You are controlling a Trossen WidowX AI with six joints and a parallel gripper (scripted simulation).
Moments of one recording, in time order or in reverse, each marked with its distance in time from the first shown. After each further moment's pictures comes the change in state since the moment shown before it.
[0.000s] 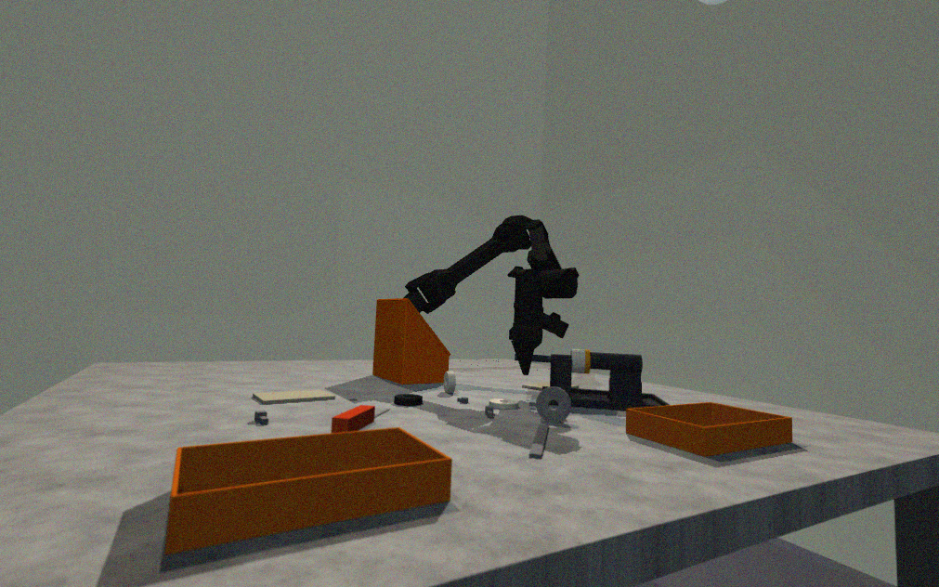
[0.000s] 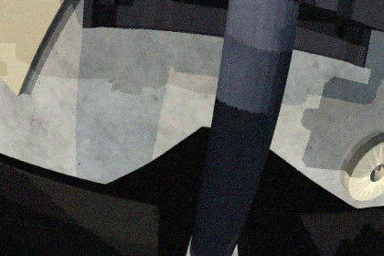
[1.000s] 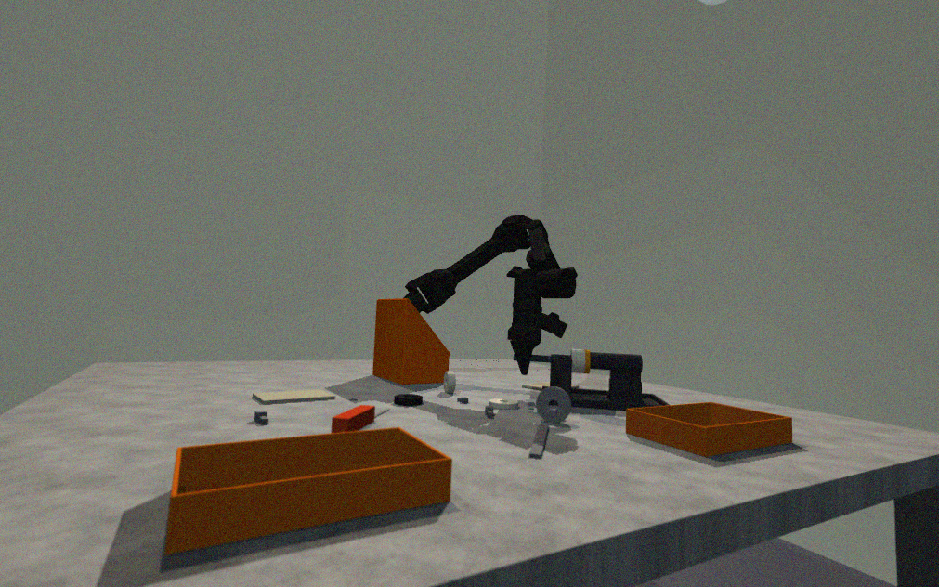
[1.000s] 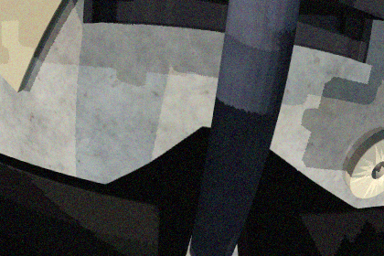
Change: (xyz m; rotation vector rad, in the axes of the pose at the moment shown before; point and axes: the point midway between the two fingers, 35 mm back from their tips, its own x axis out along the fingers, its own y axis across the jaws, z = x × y) arm 0.000 0.000 -0.003 0.000 0.000 0.000
